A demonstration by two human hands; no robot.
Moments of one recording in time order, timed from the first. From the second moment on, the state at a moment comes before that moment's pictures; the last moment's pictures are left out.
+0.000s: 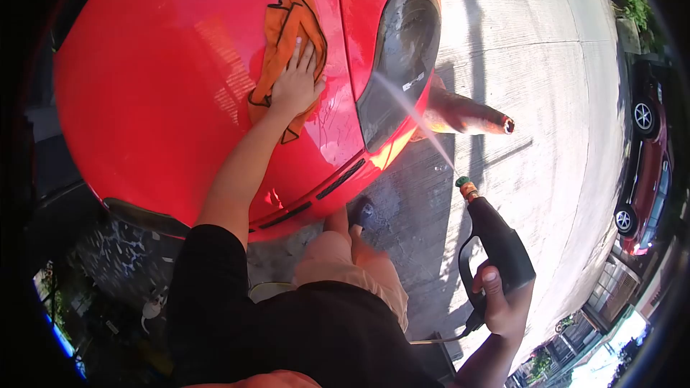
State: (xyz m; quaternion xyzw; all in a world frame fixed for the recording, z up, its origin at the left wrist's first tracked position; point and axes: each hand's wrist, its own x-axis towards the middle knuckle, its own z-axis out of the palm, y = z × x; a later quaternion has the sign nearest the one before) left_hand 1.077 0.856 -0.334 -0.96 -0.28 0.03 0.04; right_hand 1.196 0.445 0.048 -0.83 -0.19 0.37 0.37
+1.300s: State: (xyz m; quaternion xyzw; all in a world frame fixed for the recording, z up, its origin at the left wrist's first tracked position) left_hand 0.202 0.207 -0.379 -0.11 -0.85 -0.25 -0.45; right_hand 0.781 0.334 0.057 -0.76 -0.50 0.32 0.25
